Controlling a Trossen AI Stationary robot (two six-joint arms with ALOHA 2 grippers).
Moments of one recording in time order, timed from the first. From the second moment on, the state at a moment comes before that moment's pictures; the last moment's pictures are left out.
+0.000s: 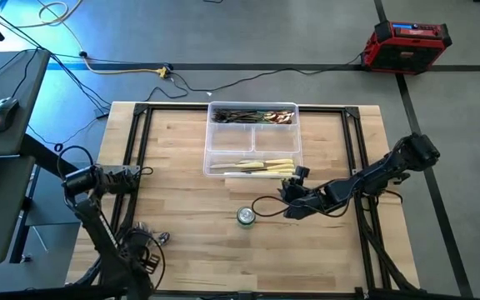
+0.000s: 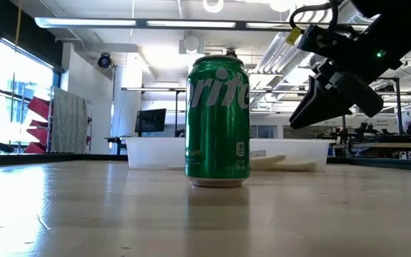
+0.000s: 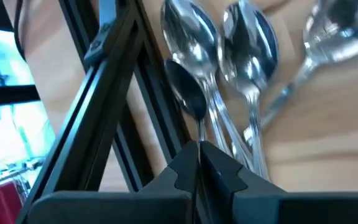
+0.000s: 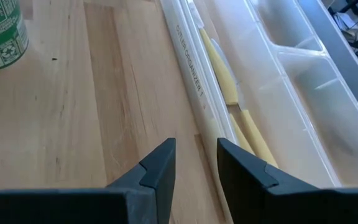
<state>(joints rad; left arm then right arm) -1.12 1.88 1.31 -1.37 0.19 -2.23 0.39 1.48 0.69 -0.21 0.72 0.26</state>
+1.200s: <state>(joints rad) -1.03 2.06 1.26 -1.40 0.37 -2.02 0.39 1.48 0.69 -0.20 0.68 0.26</state>
